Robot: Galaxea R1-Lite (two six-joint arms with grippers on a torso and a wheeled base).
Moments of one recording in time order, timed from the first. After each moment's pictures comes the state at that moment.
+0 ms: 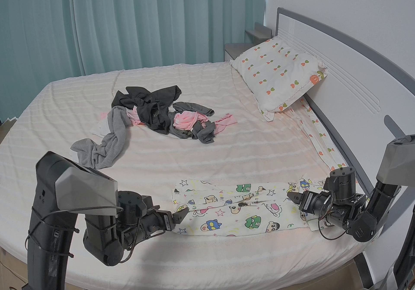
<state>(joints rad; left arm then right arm) -0.42 2.45 -0.47 -1.54 -0.06 -0.43 0.35 2.11 -0.37 -1.14 -0.16 0.56</state>
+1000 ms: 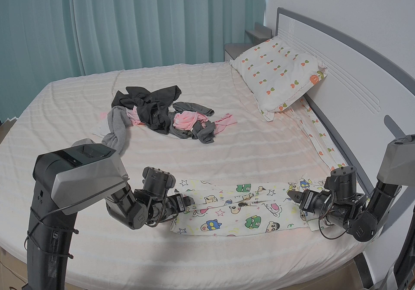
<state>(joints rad) -0.44 2.47 -1.02 -0.66 0.06 -0.61 0.35 2.10 -0.37 -1.15 -0.16 0.56</state>
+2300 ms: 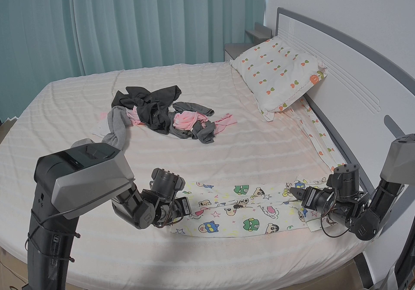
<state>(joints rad) -0.47 2.44 -1.04 -0.54 0.11 -0.65 0.34 2.08 -0.37 -1.15 -0.16 0.56</state>
